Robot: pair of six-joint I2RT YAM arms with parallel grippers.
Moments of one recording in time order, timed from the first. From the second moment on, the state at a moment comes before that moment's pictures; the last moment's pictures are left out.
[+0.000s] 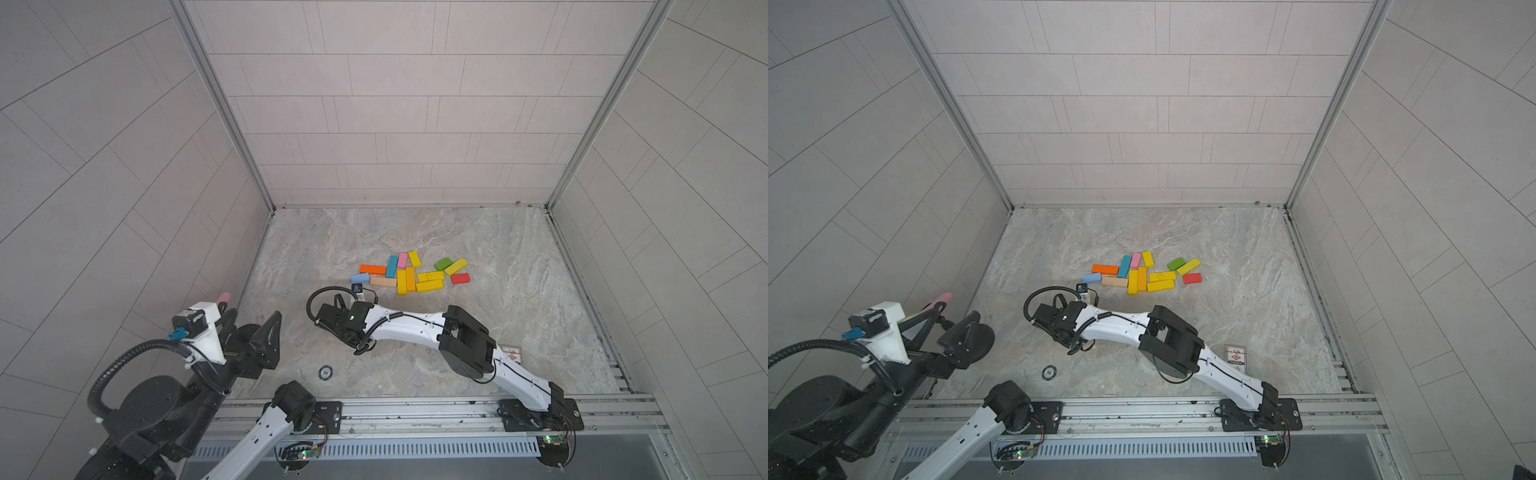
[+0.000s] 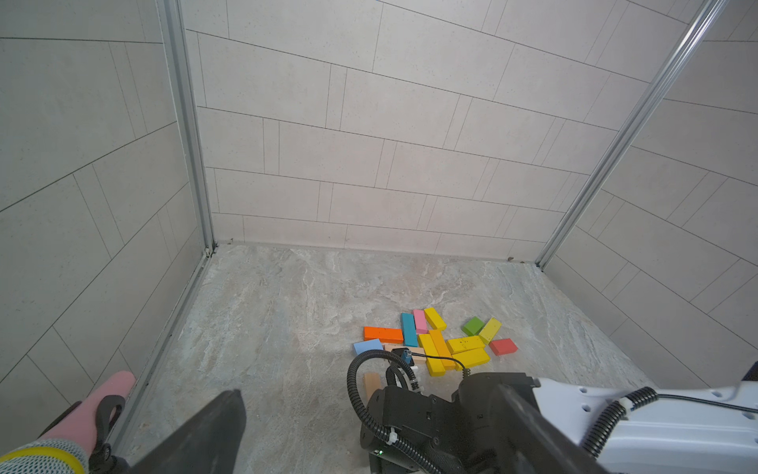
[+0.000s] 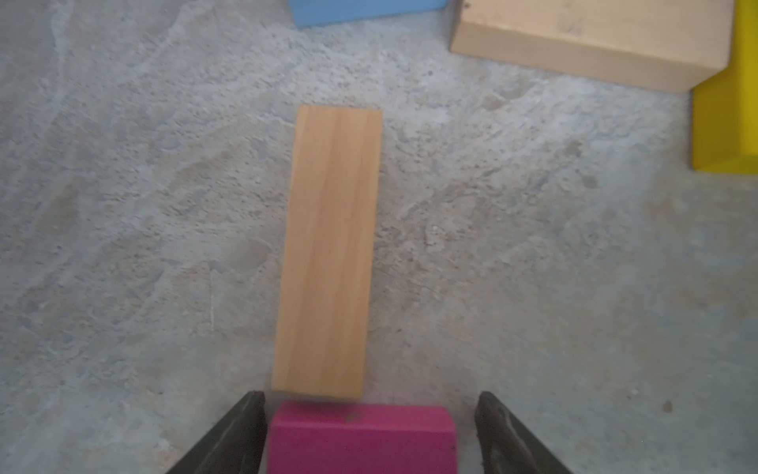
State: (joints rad) left arm -0.61 0.27 1.26 -1.14 -0.40 -0.26; right arm 1.18 2.45 2.08 -0.93 0.47 1.11
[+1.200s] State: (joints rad) left arm -0.63 0.26 1.25 -1.14 -0.41 -0.26; right arm 1.03 1.80 1.03 -0.01 0.01 0.79
